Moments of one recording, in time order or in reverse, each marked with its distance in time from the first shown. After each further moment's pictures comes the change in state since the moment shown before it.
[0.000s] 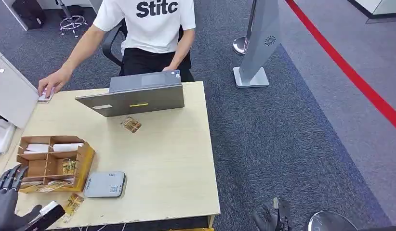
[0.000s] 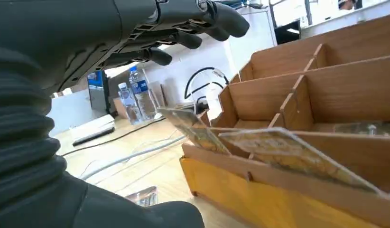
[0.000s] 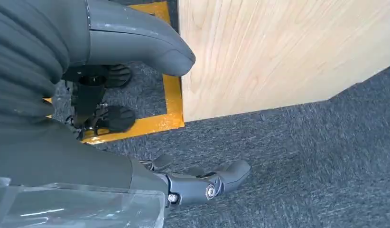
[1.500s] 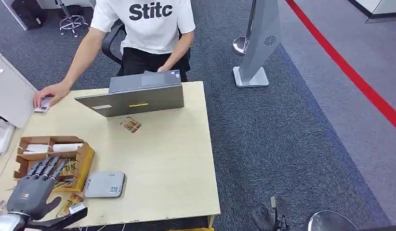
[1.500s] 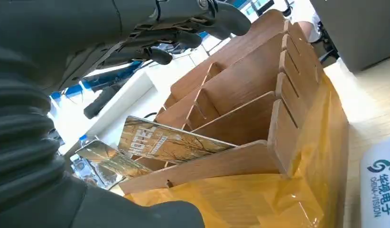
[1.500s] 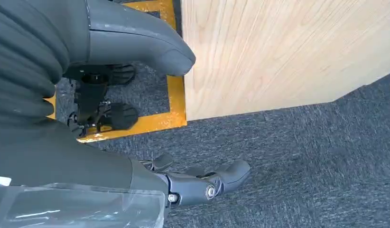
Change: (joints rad) left arm -0.087 0.141 -0.311 0.048 -0.207 0.009 0.077; right arm -0.004 0.000 0.029 0.000 0.003 -0.020 0.013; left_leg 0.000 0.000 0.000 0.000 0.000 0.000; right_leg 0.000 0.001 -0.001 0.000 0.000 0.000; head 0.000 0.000
